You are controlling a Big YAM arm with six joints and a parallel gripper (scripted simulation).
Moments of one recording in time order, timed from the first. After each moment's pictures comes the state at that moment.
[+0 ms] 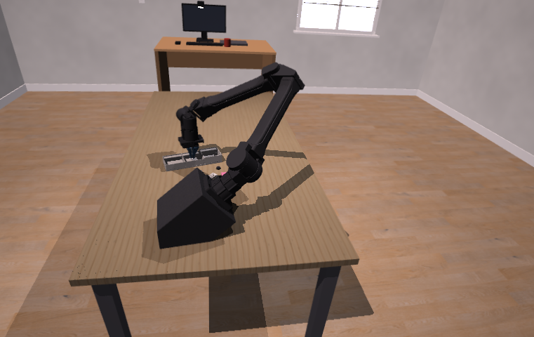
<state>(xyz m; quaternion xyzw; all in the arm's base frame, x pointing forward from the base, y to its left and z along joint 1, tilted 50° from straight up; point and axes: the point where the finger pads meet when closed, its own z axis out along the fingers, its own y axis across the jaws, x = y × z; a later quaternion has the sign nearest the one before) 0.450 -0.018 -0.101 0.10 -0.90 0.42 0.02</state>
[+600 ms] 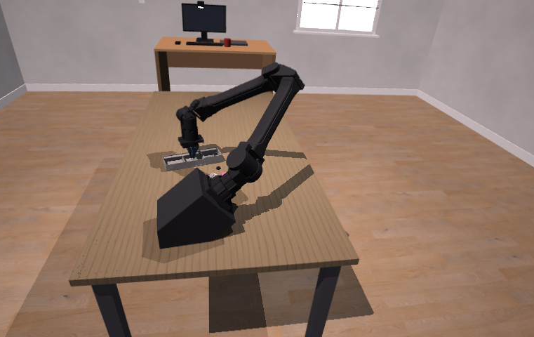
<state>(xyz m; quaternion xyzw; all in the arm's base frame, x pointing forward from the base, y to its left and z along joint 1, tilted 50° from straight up) 0.450 -0.018 -0.101 0.10 -0.90 0.42 0.02</state>
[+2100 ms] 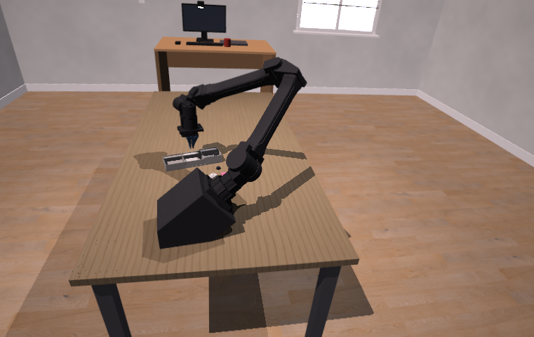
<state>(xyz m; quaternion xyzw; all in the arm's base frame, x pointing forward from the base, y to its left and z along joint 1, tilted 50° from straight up) 0.446 0.023 -0.067 0.10 -0.90 0.42 0.02</state>
